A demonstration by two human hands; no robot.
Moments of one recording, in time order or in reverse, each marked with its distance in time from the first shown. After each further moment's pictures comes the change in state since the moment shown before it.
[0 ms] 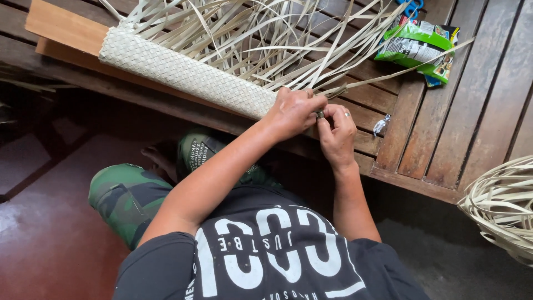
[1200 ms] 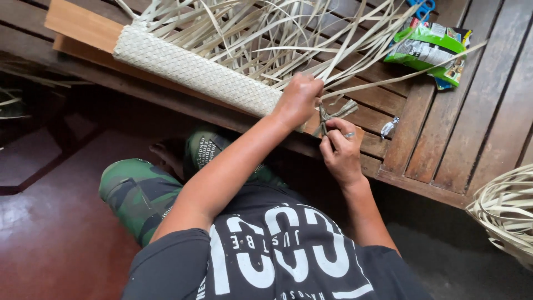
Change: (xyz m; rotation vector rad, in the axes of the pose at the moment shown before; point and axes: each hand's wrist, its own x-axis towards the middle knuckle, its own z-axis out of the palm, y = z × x) left_hand 0.033 -0.051 0.048 -0.077 0.307 -0.127; right_hand -0.027 -0.007 -0.010 -0.060 -0.079 -0.230
